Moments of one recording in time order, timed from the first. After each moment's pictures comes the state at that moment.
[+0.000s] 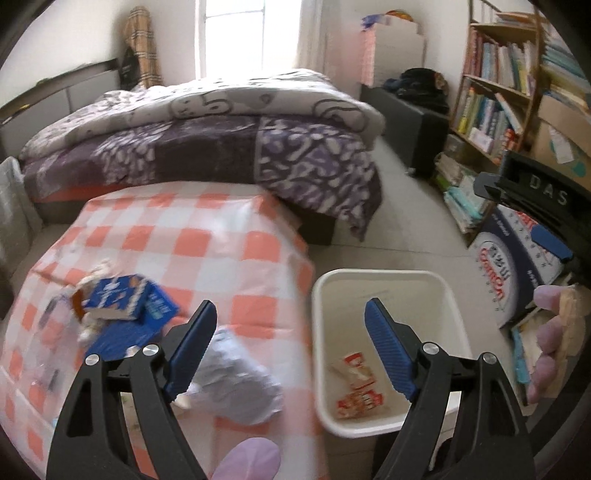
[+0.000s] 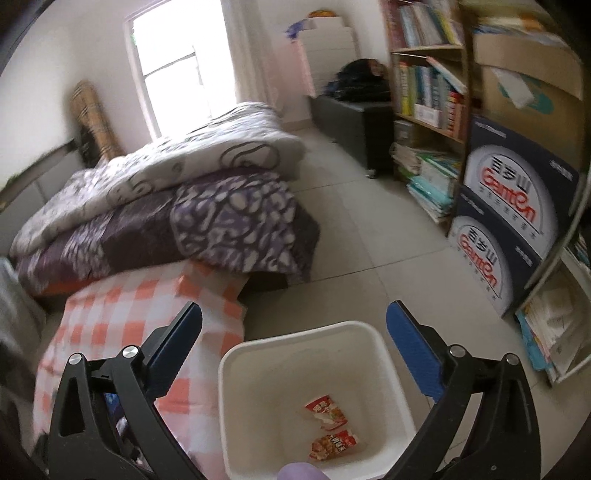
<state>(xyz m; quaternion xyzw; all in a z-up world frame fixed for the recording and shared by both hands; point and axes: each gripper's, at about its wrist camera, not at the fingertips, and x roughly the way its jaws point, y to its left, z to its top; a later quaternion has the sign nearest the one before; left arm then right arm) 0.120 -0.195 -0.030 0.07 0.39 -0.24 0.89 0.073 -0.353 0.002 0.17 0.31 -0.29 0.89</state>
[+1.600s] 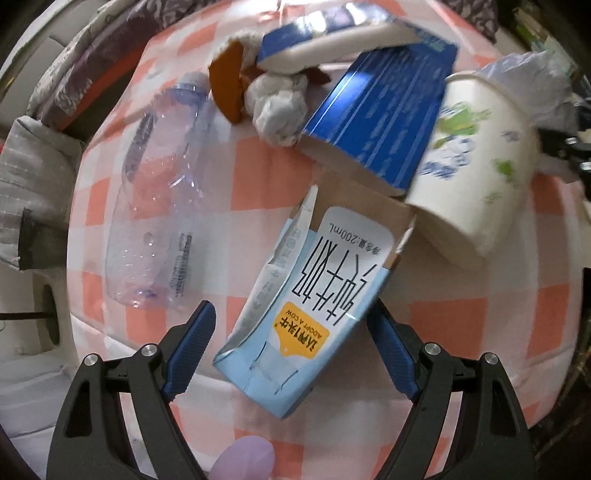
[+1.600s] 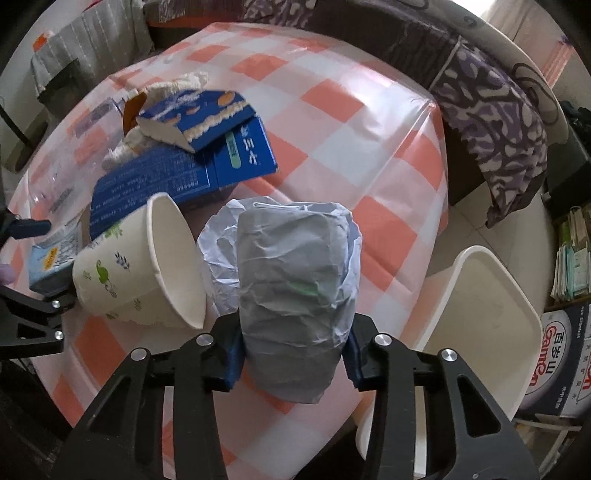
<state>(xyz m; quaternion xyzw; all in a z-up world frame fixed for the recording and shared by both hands) 0.178 0.011 -0.159 0.26 0.62 -0.12 0.73 0.170 -0.154 -0.106 -0.05 0.58 0.02 0.82</state>
